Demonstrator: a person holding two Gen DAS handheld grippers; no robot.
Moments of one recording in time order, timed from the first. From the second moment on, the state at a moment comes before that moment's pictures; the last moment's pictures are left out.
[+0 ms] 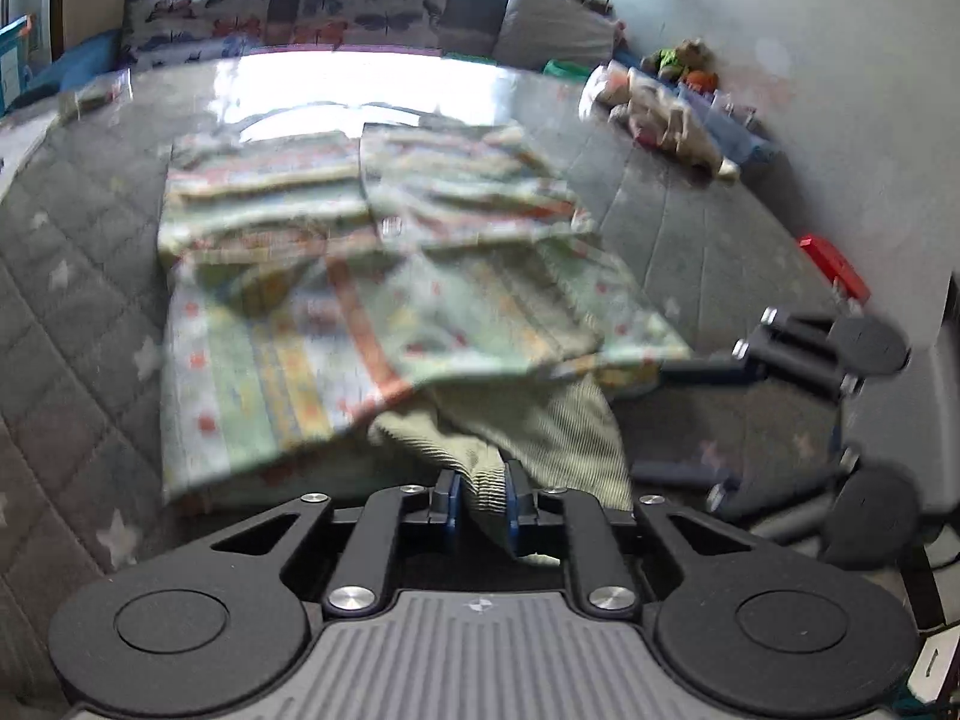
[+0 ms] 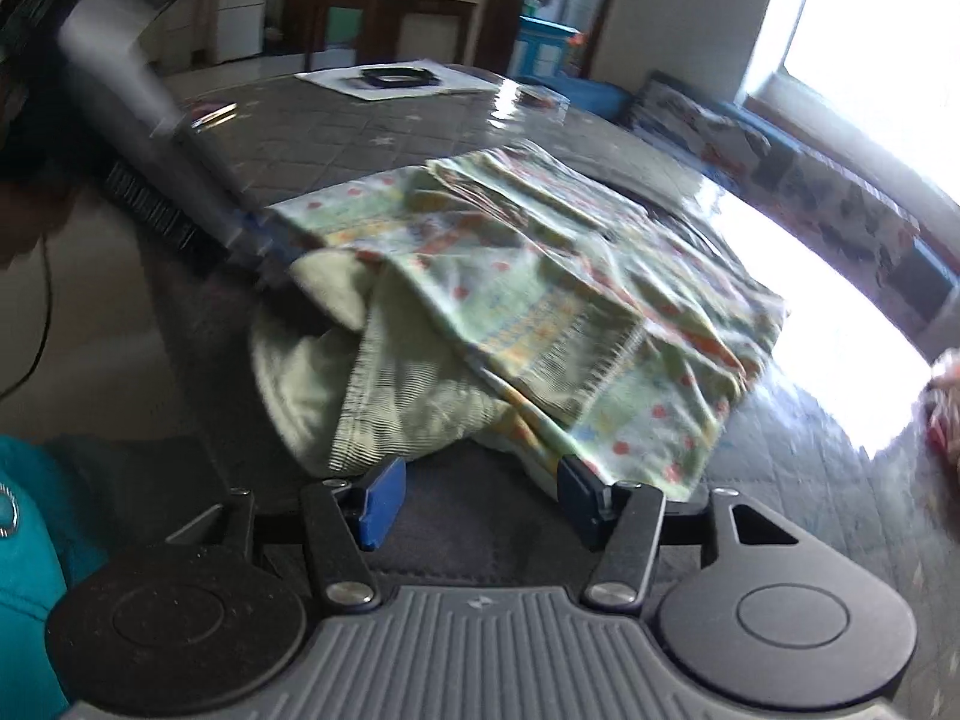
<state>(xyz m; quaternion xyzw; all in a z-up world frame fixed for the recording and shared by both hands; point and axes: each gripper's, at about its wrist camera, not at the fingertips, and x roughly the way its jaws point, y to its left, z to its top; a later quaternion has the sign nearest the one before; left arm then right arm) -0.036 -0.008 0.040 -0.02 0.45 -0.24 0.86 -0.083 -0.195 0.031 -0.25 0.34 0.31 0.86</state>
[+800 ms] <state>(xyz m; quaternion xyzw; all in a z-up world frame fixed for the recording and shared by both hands) -0.024 0.024 0.053 -0.02 0.40 -0.27 0.88 -0.048 -0.183 0.051 -0.16 0.29 0.32 0.89</state>
